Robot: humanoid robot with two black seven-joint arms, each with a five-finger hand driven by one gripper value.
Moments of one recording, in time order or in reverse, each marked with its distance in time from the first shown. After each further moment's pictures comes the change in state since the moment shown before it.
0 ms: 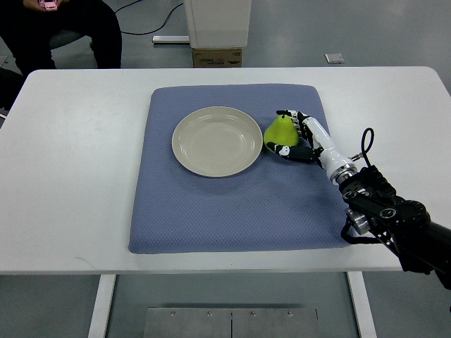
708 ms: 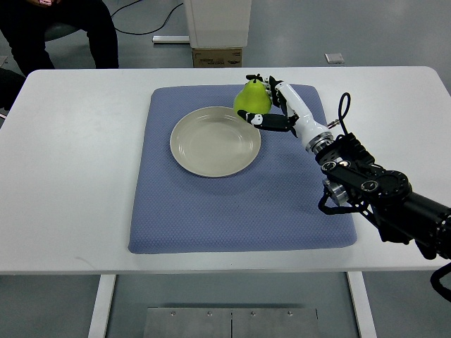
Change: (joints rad) left arm 0.000 0.000 0.000 0.000 0.000 0.001 0.000; right arm 0.151 0.071 0.006 0.023 0.006 0.016 0.000
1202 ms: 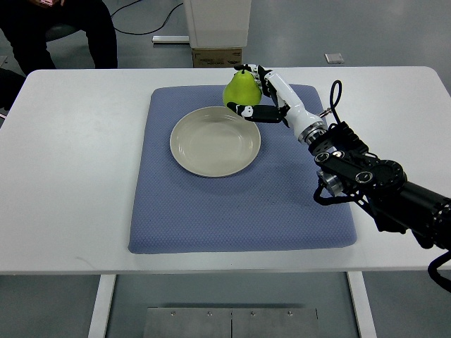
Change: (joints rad) left arm 0.000 0.000 0.000 0.000 0.000 -0.001 0.000; right arm 0.043 0.002 -0.041 0.000 -0.003 0.003 0.000
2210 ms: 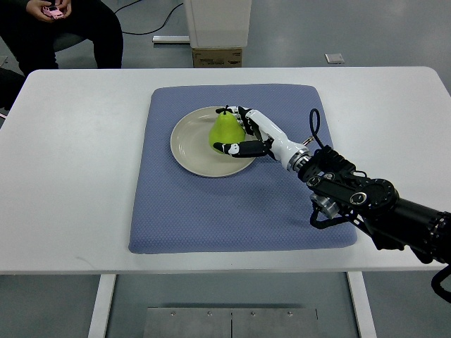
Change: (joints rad) left arm 0.000 0.000 0.000 0.000 0.000 0.000 0.000; right arm -0.051 0.000 -0.073 0.080 0.009 0.065 -0.094
